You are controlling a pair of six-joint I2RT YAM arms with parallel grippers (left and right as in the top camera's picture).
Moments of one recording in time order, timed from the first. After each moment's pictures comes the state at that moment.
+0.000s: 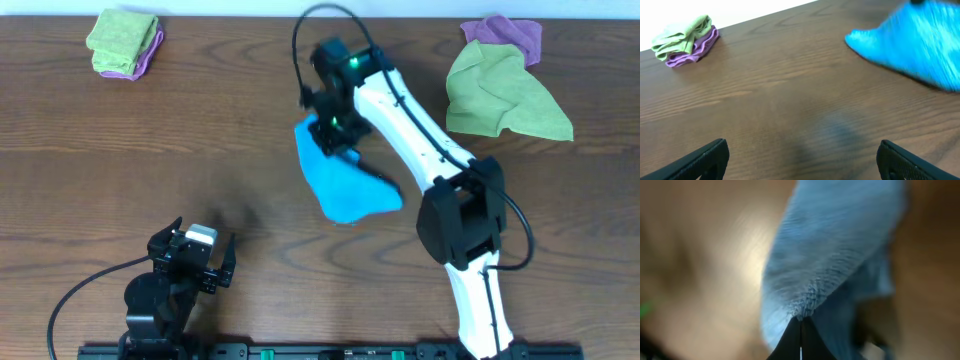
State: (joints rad) left arm -0.04 0.01 0.15 -0.52 0.17 0.24; right arm 0.52 2.29 2.19 -1.37 -0.16 0.00
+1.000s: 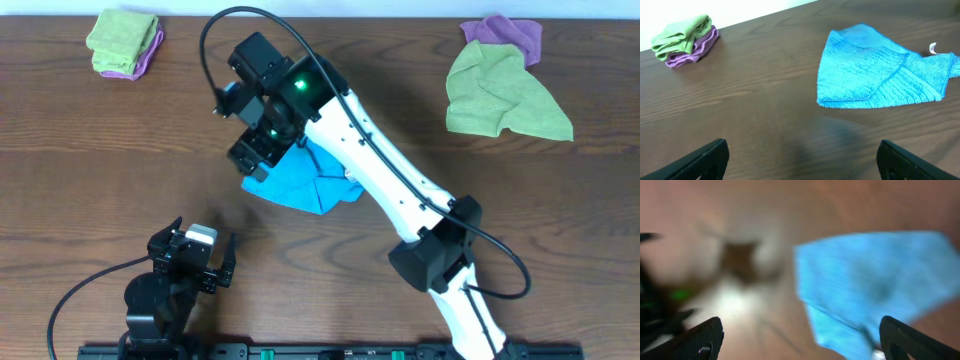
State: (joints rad) left arm -0.04 0.01 0.15 -0.52 0.17 0.24; right arm 0.75 2.29 2.47 -1.44 -0.17 -0.14
